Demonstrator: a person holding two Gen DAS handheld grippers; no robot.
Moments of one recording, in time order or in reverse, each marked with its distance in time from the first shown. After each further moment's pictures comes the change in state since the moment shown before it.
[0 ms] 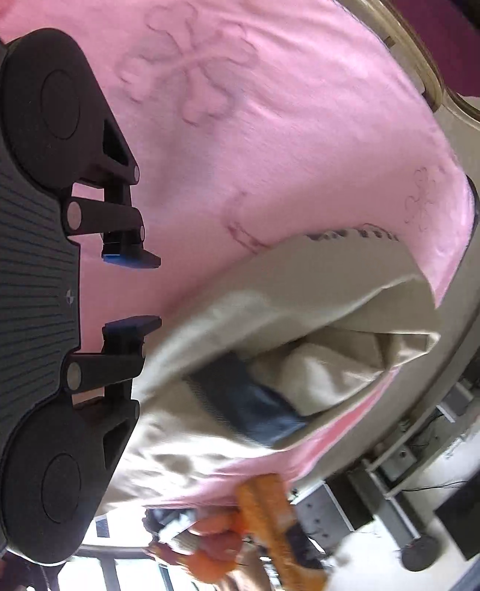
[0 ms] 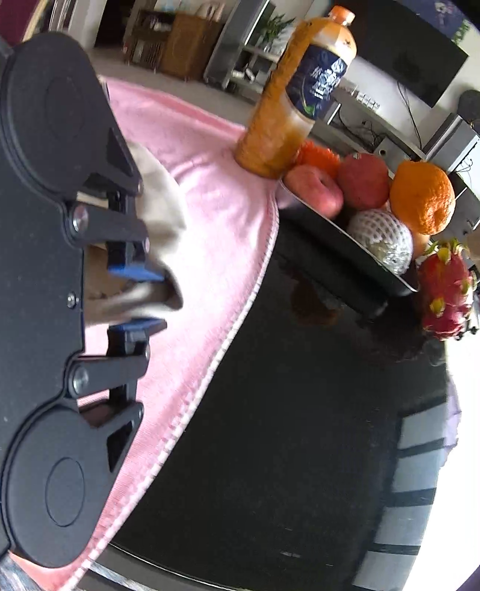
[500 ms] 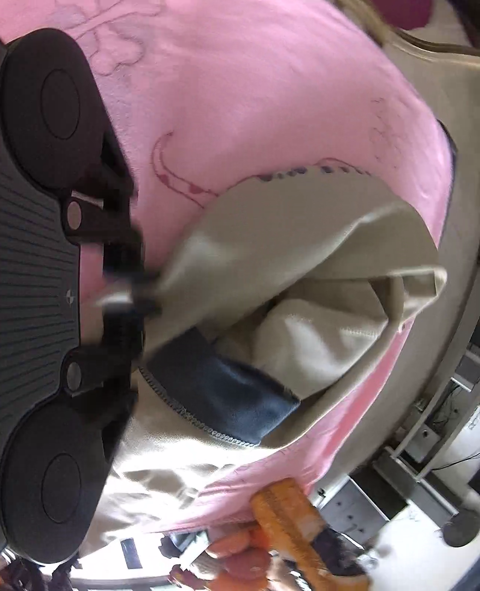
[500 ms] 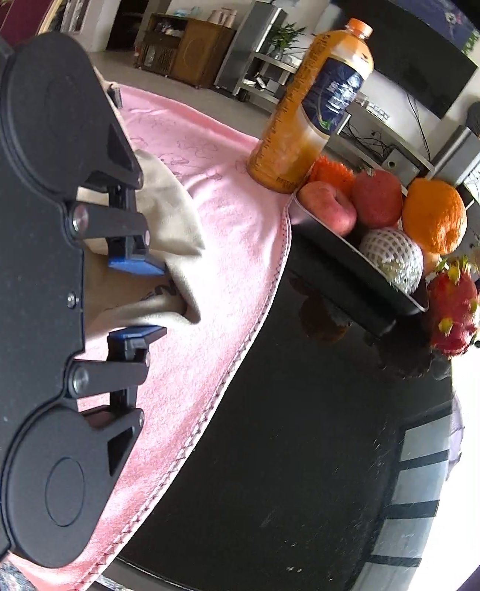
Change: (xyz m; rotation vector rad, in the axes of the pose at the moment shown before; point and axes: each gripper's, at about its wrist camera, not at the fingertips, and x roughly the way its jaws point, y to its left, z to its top) left arm 0.033 -0.053 0.014 0.188 -0.019 0.080; right arm 0.005 0.019 -0.006 -0.053 -0.006 -0.008
